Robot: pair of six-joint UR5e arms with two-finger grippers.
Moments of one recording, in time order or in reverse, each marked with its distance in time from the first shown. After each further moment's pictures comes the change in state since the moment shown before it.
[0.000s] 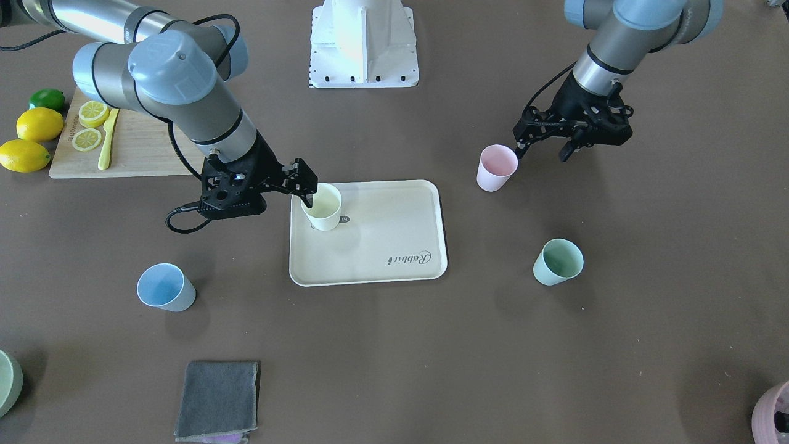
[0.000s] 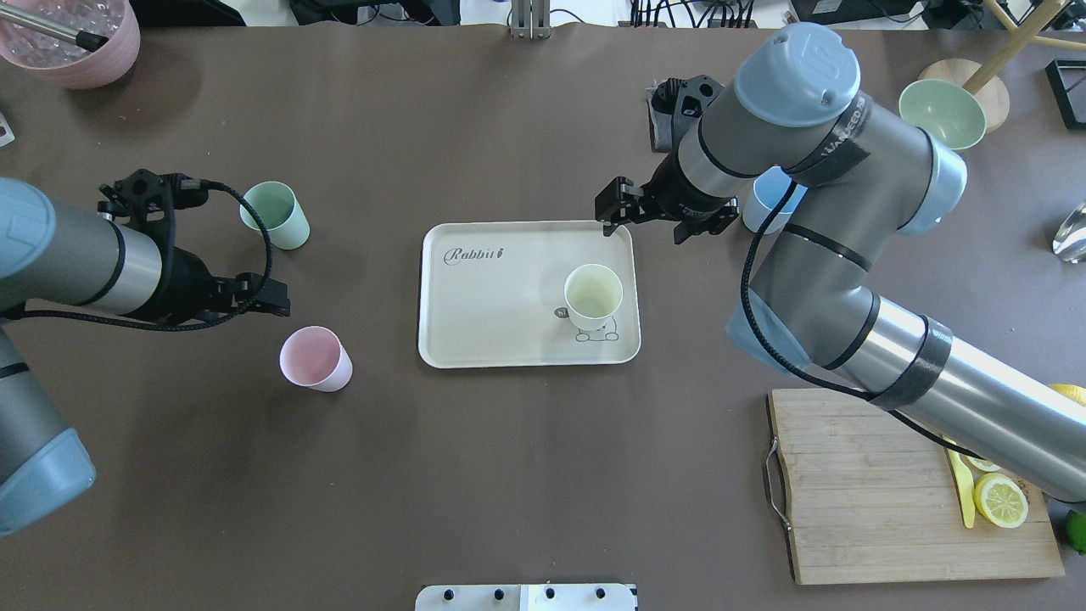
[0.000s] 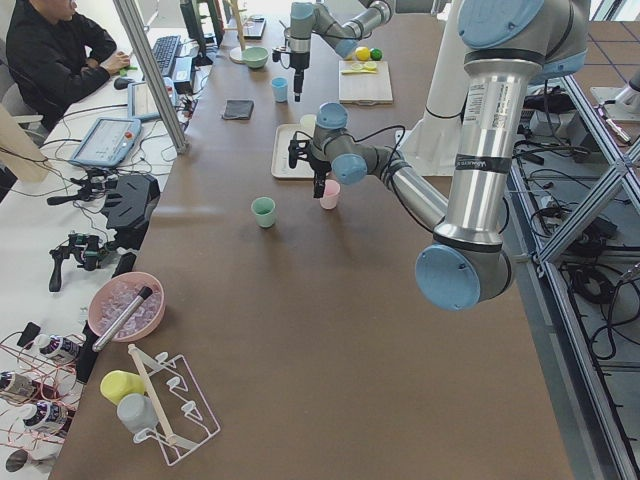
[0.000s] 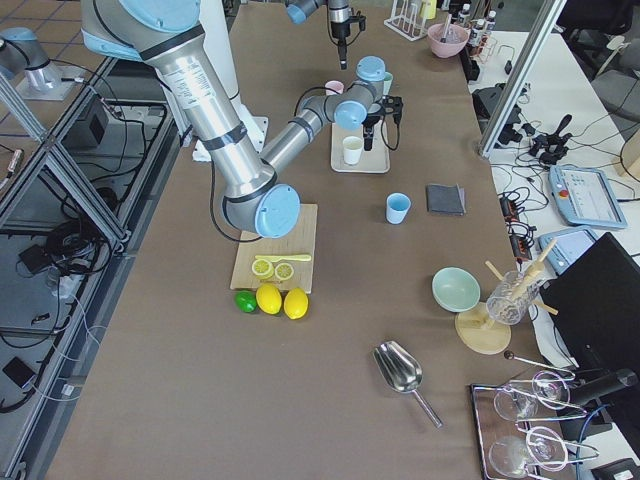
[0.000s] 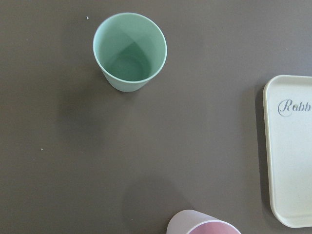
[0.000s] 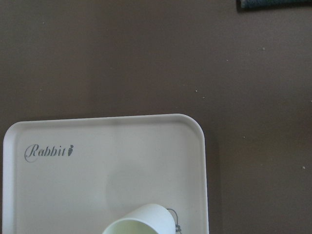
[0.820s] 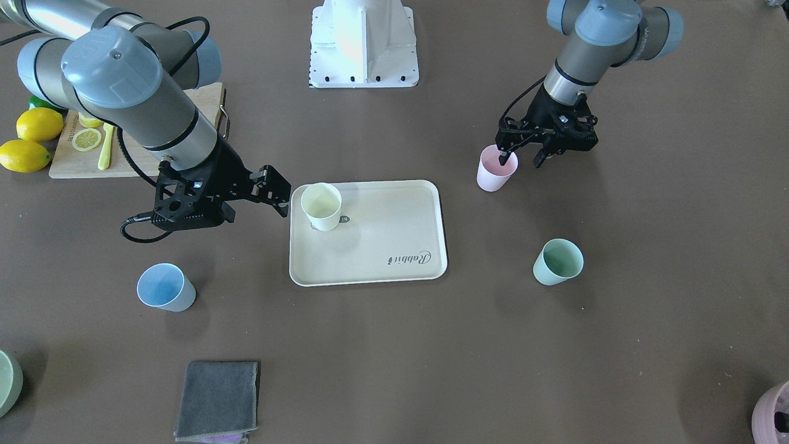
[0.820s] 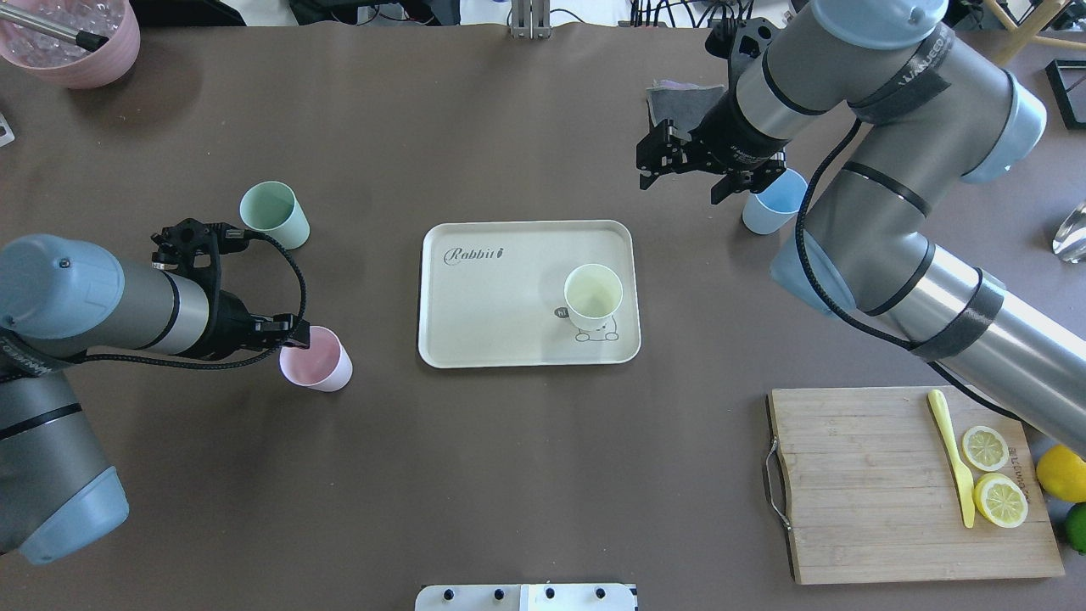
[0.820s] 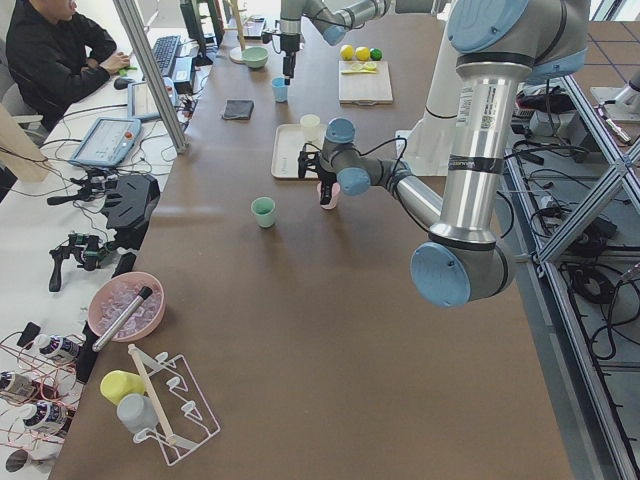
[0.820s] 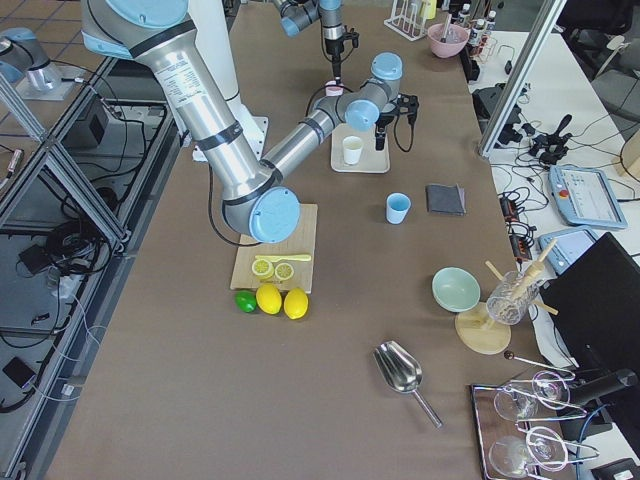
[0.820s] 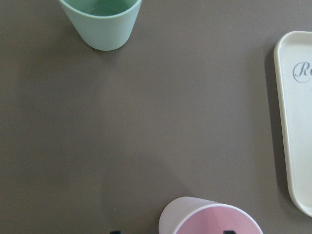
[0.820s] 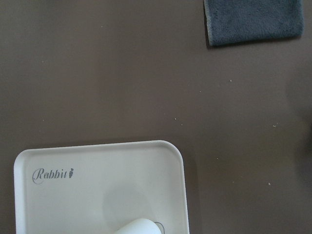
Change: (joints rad) left arm 0.078 0.002 0.087 -0.102 0.069 -0.030; right arm 0.104 -0.013 0.007 -0.001 0.093 -0.009
